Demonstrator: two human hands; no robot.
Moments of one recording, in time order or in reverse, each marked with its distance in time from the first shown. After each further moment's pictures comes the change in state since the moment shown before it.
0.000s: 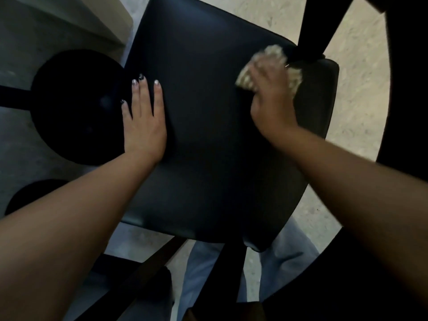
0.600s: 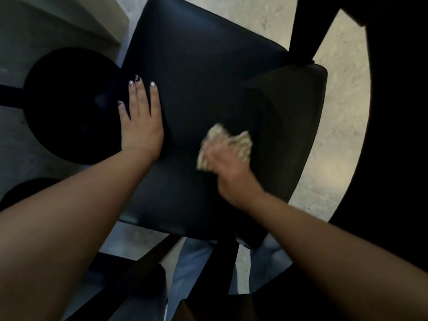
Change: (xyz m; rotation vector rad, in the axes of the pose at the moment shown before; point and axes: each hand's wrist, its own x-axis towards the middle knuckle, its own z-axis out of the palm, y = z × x) left_hand 0.003 0.006 -0.007 0.010 -0.047 -0.011; right_hand -0.111 -0.055 0.017 0.318 -0.288 -0.241
